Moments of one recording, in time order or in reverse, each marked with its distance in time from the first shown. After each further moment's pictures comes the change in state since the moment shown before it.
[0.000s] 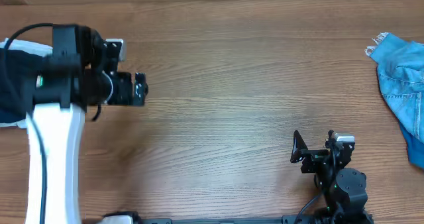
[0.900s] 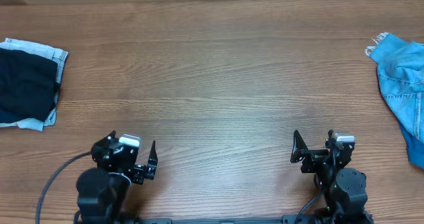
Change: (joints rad) left arm -0.051 -1.181 -1.183 0.673 -0.061 0.137; right arm 0.000 0.000 -0.001 0.003 0.000 0.000
